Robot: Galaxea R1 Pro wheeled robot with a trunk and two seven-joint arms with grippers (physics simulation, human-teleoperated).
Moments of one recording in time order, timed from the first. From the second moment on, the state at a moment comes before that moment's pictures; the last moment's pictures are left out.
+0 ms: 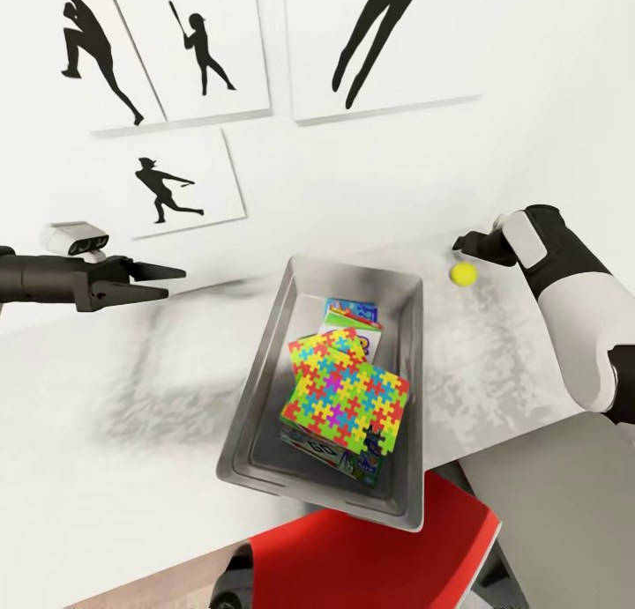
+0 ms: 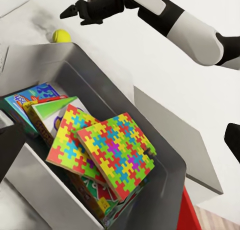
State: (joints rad) left arm -1.04 0.54 0.01 -1.50 0.28 1.04 -1.57; right arm -1.55 -0.22 0.07 -0.48 -0.50 0.79 -0.30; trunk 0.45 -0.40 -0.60
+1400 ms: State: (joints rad) left arm -1.04 0.54 0.06 -1.50 0.29 1.04 -1.57; right arm -1.58 -0.22 0.07 -0.49 -0.50 0.79 -0.37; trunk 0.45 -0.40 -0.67
